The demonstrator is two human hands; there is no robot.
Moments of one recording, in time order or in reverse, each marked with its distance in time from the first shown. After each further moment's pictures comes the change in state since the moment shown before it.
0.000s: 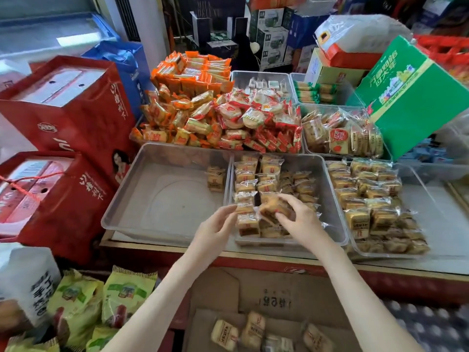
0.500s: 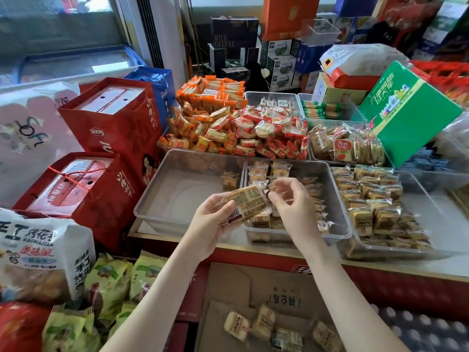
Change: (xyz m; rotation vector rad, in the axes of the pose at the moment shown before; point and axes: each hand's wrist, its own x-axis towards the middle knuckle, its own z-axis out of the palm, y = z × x) left_hand -0.059 0.035 -0.033 -0.908 0.066 -0.052; right_hand -0.063 -0.084 0.016 0.311 0.392 -0.154
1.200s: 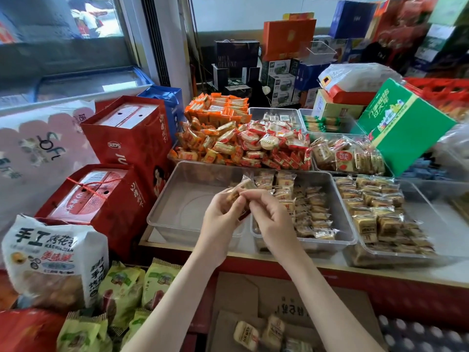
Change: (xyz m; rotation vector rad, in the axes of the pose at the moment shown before) left_hand -0.027 0.019 0.014 0.257 0.087 0.203; right_hand -0.041 -0.051 0.033 0.357 -0.210 -0.187
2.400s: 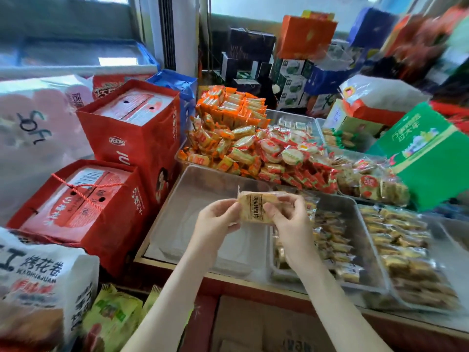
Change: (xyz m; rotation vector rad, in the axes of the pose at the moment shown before) left_hand 0.099 0.005 -0.080 0.020 0.076 -0.128; right_hand 0.103 0.047 0.045 0.111 0.222 0.326
